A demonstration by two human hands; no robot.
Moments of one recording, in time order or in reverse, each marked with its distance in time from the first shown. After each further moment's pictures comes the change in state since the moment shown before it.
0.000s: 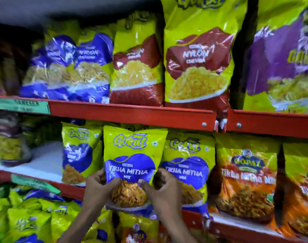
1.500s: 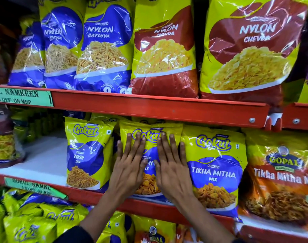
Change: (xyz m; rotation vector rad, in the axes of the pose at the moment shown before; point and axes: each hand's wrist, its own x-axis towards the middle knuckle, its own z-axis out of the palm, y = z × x) left_hand 0.086 -0.042 0.005 1.141 -0.141 0.776; right_hand 0.068 0.010 0.054 -1.124 0.033 -0.605
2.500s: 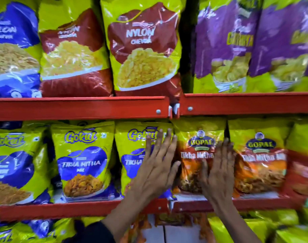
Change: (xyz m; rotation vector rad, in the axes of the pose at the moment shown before) left_hand 0.049 0.245 0.025 -0.120 -0.064 0.319; right_hand -0.146 0.241 -0.073 -0.049 0.320 0.530
